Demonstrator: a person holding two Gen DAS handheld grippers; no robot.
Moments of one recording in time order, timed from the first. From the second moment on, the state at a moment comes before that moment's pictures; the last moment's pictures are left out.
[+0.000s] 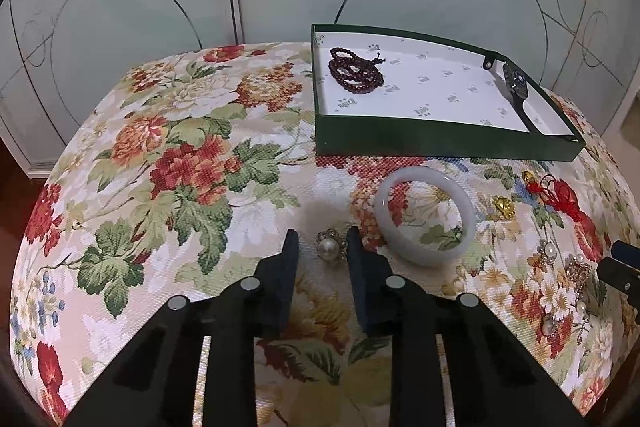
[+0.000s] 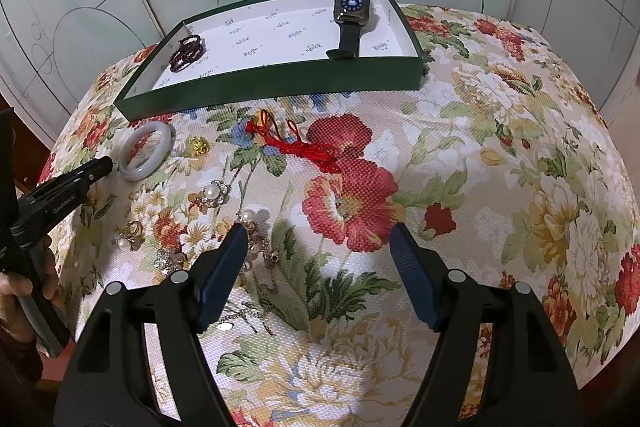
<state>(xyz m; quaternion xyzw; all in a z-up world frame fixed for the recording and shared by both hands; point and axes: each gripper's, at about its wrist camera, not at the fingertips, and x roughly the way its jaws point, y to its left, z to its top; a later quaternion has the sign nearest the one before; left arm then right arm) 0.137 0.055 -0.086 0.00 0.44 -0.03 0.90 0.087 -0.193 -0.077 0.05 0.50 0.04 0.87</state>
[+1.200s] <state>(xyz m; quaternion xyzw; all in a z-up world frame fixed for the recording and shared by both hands) 0.127 0.056 -0.083 0.00 0.44 -0.02 0.90 0.085 -0.159 -0.089 -0.03 0.49 0.03 0.87</state>
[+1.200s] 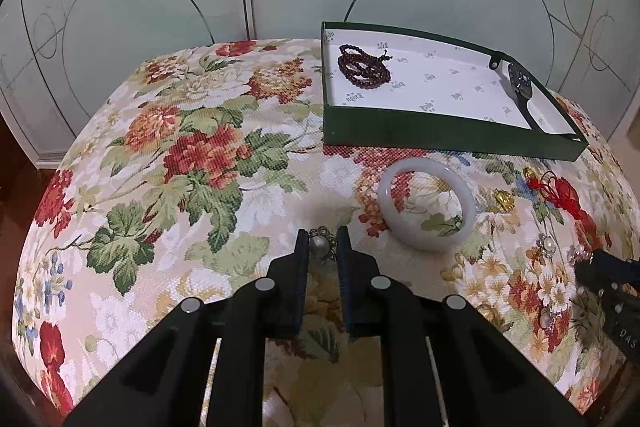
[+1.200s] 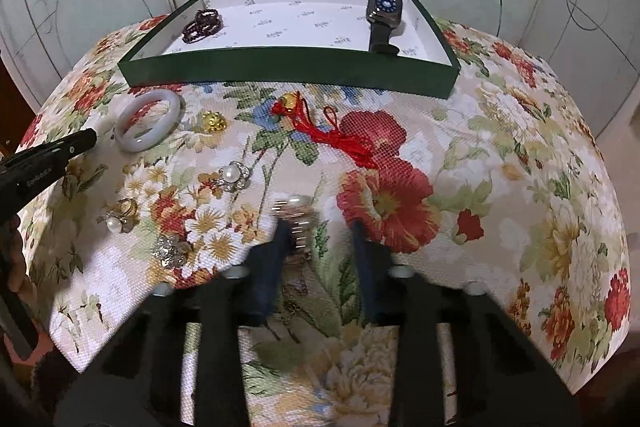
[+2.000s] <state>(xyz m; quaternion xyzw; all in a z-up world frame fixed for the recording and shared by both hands) 0.126 0.042 -0.054 -0.01 0.43 -0.03 0.90 0.088 -0.170 -0.048 -0.02 0.45 0.03 0.89</state>
